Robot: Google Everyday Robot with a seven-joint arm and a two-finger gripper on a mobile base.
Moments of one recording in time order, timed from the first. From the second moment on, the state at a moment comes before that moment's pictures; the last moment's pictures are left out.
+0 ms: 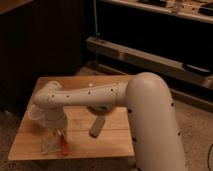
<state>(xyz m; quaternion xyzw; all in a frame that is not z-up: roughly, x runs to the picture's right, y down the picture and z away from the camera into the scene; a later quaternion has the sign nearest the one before) -0.233 0.232 0.722 -0.30 -0.36 -0.67 0.58</state>
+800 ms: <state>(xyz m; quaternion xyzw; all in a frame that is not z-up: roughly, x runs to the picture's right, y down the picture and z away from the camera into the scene) -0.254 0.226 0.723 -0.29 -0.36 -0.68 0.57</state>
